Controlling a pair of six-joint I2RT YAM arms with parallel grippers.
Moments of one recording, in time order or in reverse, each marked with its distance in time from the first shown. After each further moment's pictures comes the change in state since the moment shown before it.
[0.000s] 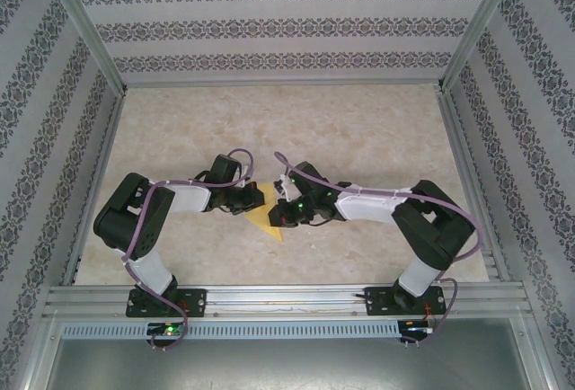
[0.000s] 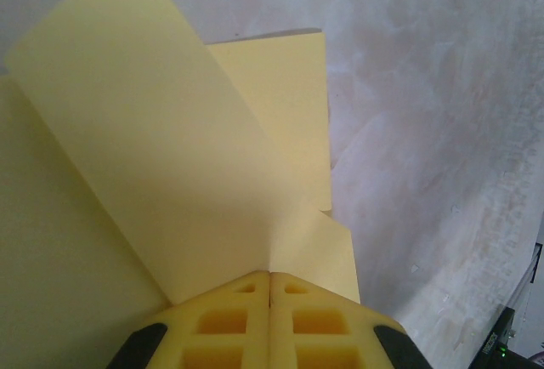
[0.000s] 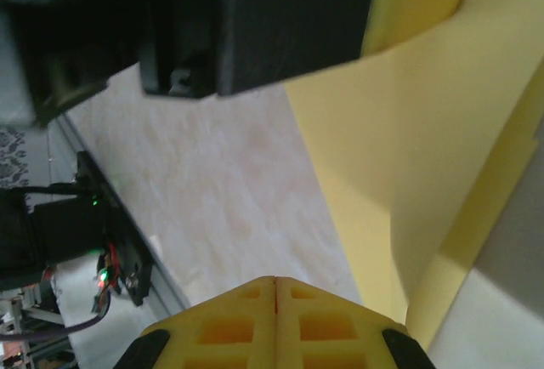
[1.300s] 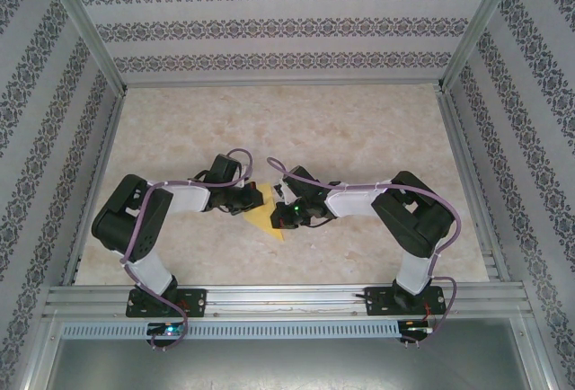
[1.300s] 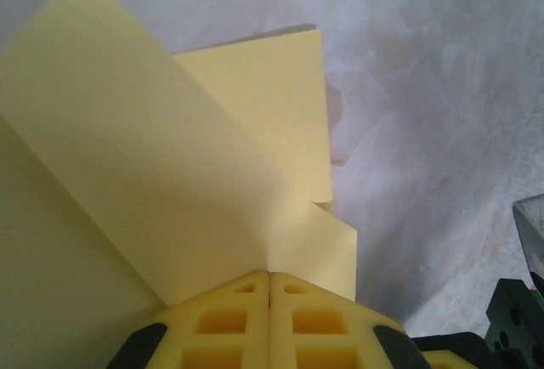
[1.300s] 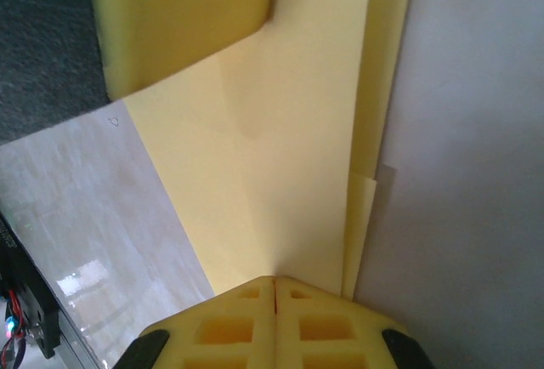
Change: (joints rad) left arm 0.000 -0.031 0.004 -0.048 -0.035 -0.001; right arm 0.000 0.108 0.027 -0.046 0.109 -0.042
